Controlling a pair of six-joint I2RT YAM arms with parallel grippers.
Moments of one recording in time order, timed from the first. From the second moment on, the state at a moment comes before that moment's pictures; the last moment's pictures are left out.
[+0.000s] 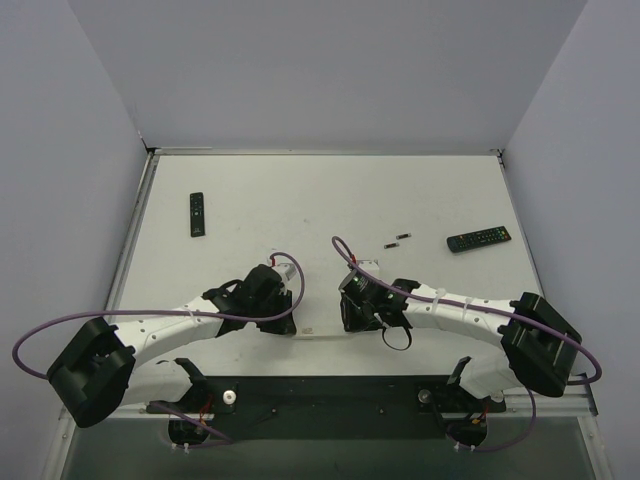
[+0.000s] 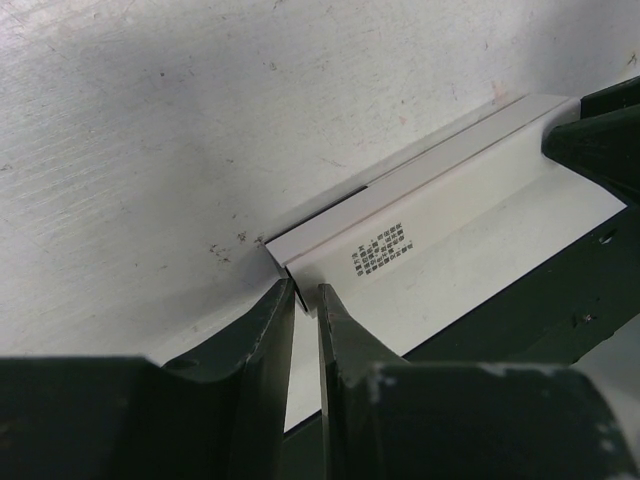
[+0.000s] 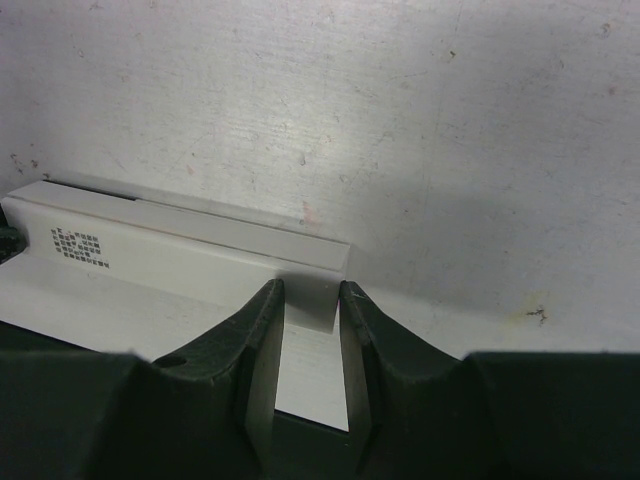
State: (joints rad) left arm -0.80 1.22 0.55 -0.28 0.16 -0.63; right arm 0.97 1.39 0.71 -0.44 0.14 0.83
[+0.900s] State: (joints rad) left arm -0.87 1.25 0.61 -0.37 0.08 -0.60; right arm 0.97 1.41 0.73 -0.45 0.13 0.84
